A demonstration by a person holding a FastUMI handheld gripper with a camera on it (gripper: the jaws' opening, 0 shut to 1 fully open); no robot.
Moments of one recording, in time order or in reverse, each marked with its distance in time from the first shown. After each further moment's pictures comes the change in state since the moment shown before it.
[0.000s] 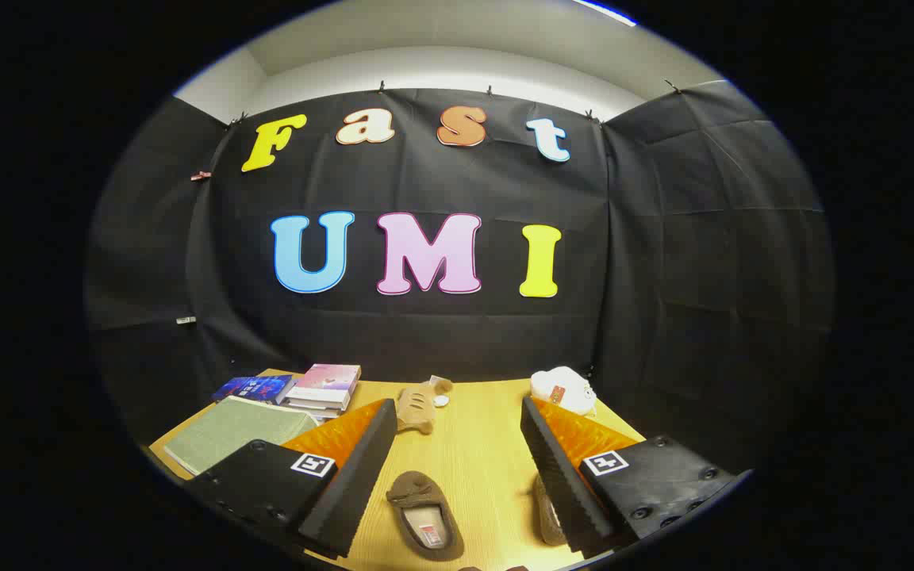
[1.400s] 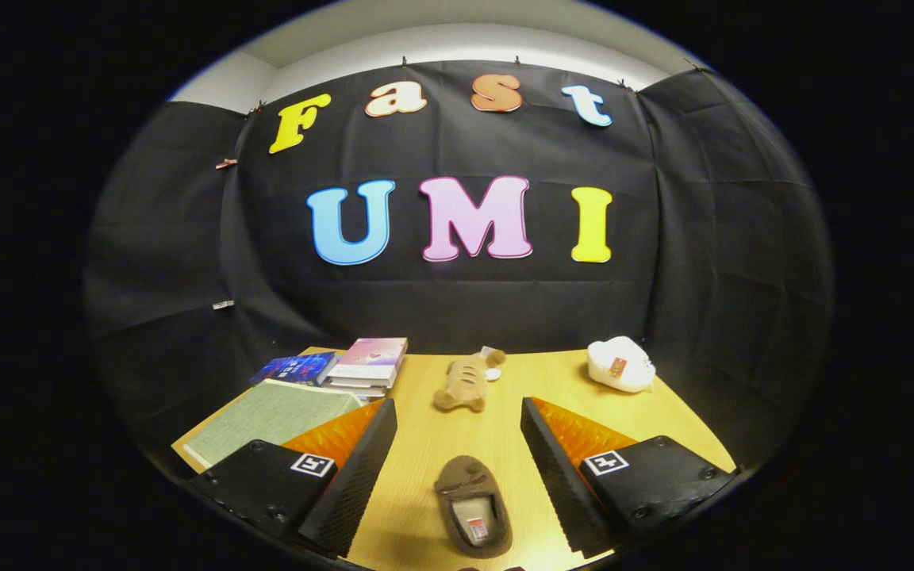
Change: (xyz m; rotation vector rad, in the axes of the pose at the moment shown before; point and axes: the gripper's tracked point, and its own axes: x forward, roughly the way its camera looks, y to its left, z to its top) arm 0.030 0.067 -0.043 0.039 0.140 0.205
